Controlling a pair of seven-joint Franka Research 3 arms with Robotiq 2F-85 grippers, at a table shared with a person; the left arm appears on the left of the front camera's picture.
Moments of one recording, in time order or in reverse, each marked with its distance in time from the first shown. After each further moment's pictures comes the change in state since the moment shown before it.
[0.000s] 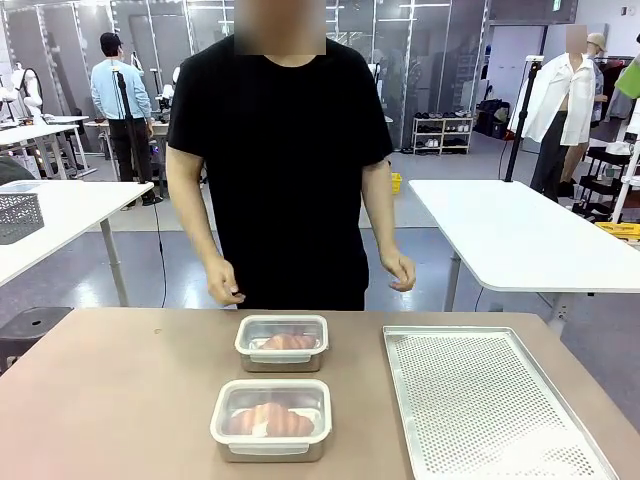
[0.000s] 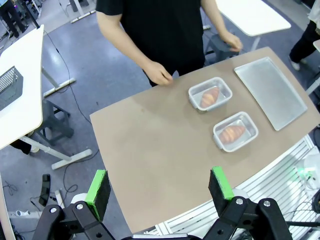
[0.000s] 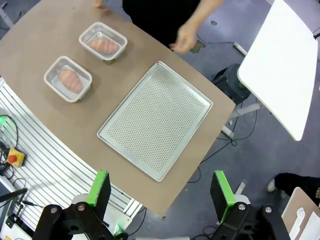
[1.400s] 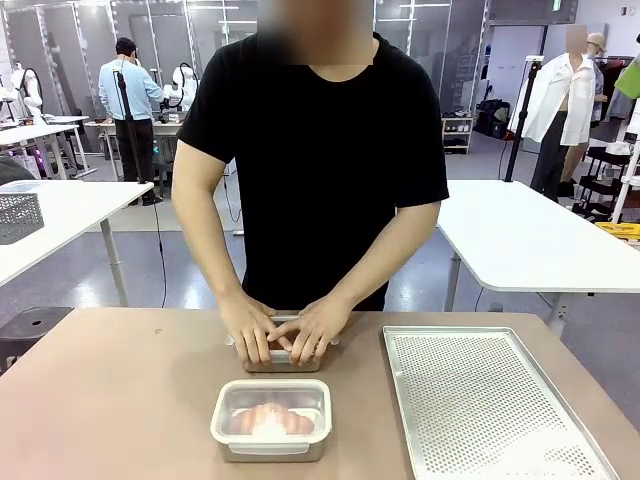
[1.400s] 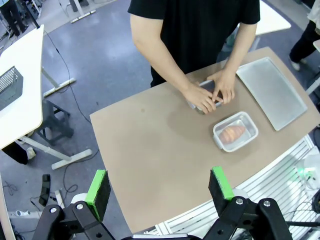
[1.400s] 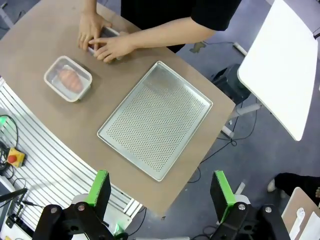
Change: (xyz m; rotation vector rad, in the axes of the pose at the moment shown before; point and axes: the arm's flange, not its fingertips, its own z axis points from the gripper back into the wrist) left arm 0.000 0.000 0.000 0.000 0.000 0.000; right arm 0.000 0.000 0.000 0.000 0.000 0.000
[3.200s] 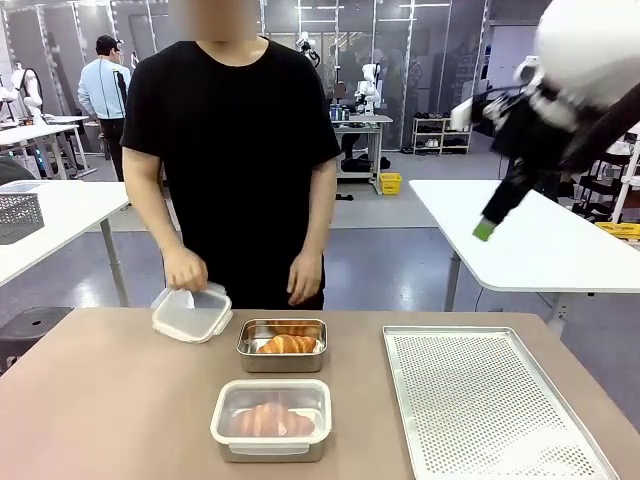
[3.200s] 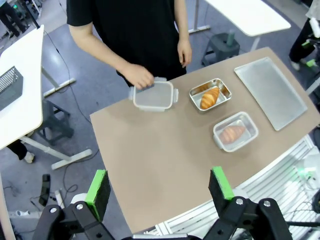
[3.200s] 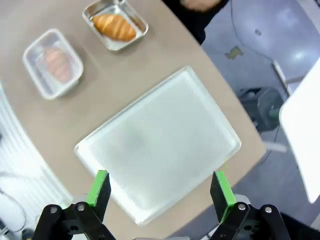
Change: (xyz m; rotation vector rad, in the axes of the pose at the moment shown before) left arm 0.000 0.000 0.000 0.000 0.000 0.000; right arm 0.040 -0.017 -0.232 0.158 0.108 0.230
